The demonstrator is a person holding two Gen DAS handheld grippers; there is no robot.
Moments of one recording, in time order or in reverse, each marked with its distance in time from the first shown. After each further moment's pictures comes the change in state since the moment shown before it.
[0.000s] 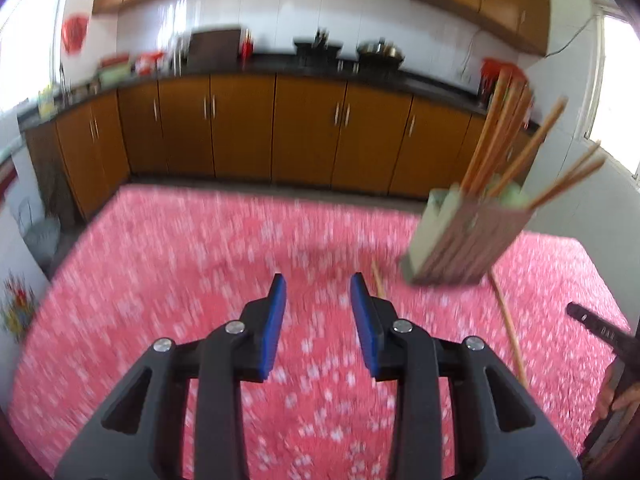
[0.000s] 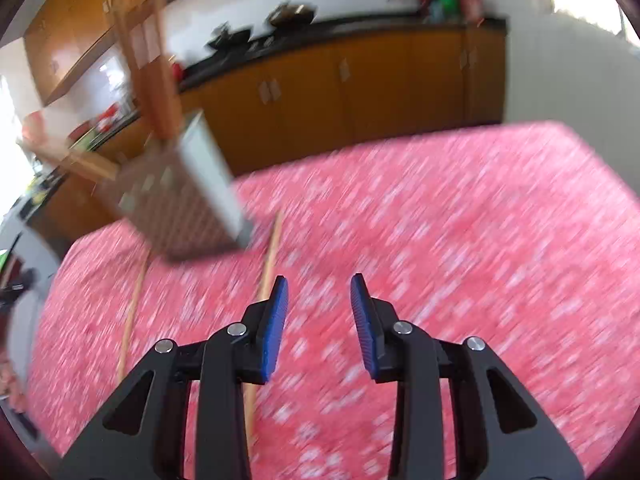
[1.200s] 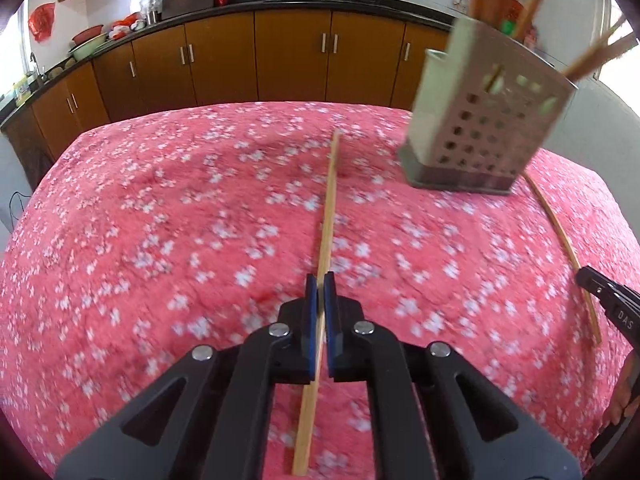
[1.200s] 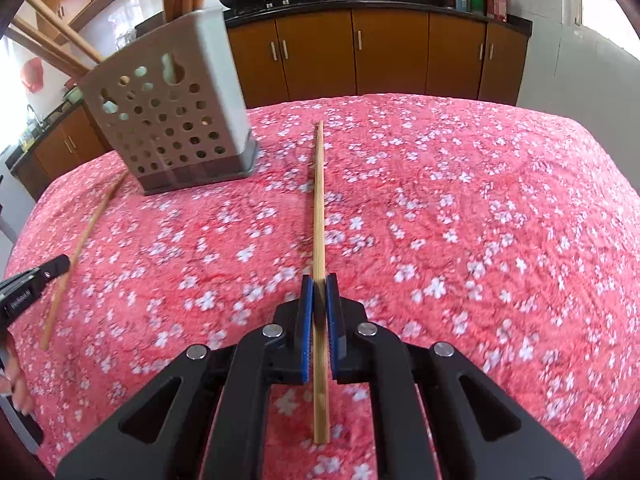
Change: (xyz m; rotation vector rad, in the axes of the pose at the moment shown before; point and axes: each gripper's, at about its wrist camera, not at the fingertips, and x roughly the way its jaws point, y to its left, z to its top) left arm 0.089 -0.037 -0.048 0.086 0.193 0.033; right arm 0.056 0.024 -0.031 -0.119 0.071 -0.098
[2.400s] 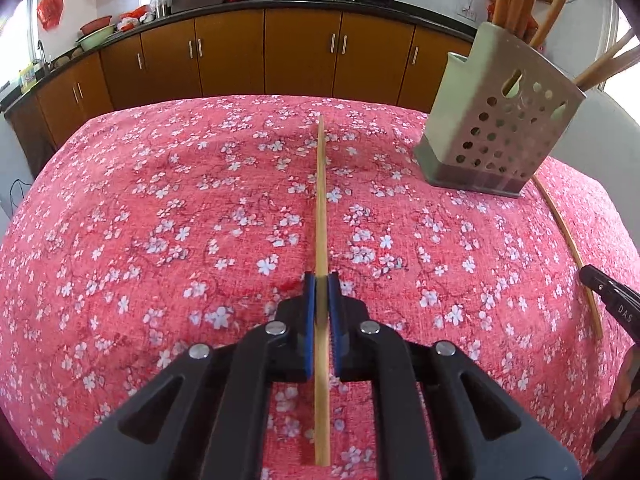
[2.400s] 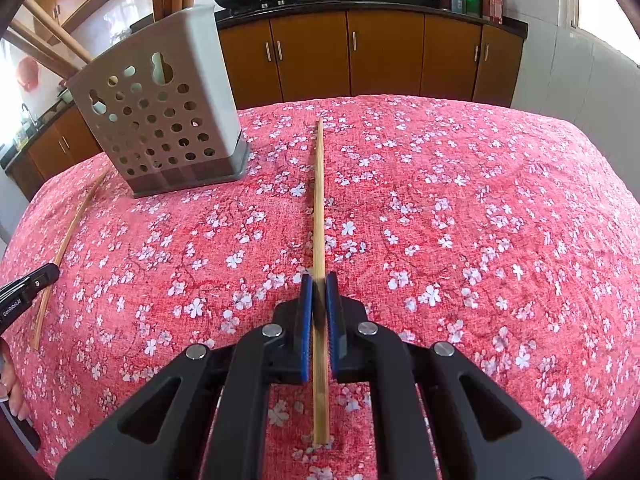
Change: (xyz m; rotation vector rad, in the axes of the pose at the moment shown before) left arm 0.000 0.011 -0.011 -0.036 0.000 -0.004; right arm 0.005 0.000 0.001 -0.005 -0.011 -0.033
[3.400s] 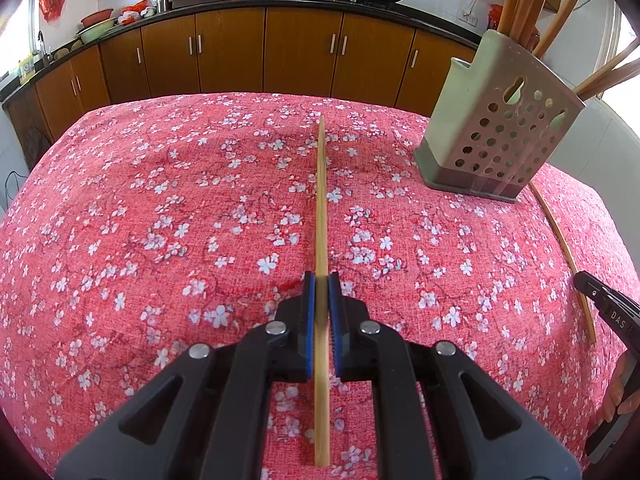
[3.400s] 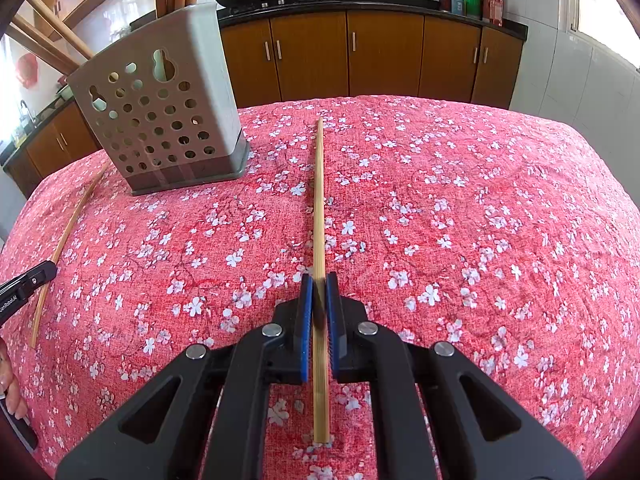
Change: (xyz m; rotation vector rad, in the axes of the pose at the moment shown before) left arm -0.003 0.003 0.000 -0.025 -0.001 -0.020; right arm -0.001 0.003 -0.001 -0.009 -0.001 -0.013
